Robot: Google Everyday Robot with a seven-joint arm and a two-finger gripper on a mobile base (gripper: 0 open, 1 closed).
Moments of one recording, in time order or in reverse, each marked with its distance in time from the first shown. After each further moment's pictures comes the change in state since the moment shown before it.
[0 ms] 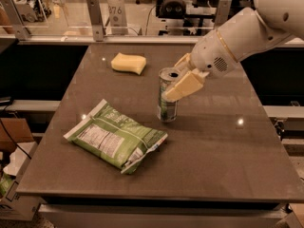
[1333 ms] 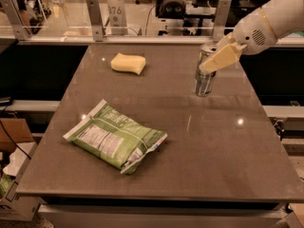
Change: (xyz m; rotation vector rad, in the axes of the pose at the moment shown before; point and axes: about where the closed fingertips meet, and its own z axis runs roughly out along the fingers) arm 0.054 -0.087 -0.087 0.175 0.015 0.240
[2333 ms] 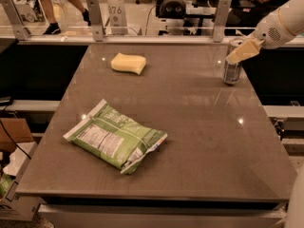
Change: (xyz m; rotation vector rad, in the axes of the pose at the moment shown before) arm 0.060 -0.116 -0.033 0.267 0.099 0.119
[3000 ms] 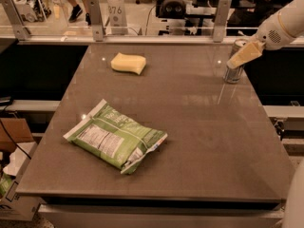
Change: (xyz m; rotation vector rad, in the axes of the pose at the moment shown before) arm 0.013 -0.018 0.005 0.059 0.038 0.004
